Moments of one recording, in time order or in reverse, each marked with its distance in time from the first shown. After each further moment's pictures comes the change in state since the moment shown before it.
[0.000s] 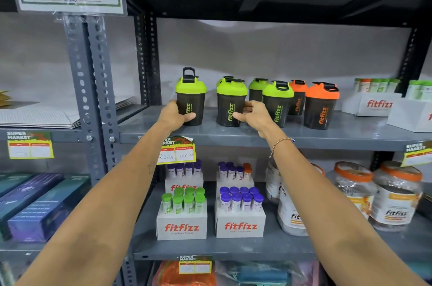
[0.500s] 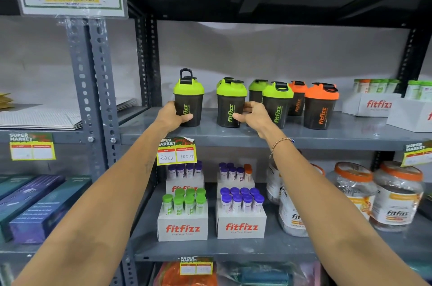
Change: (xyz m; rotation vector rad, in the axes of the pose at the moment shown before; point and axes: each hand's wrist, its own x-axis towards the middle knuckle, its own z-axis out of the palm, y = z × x) left_hand -0.002 -0.002 -0.009 -0.018 -0.022 0.002; right_hand 0.004 0.003 0.001 -0.028 0.006 0.010
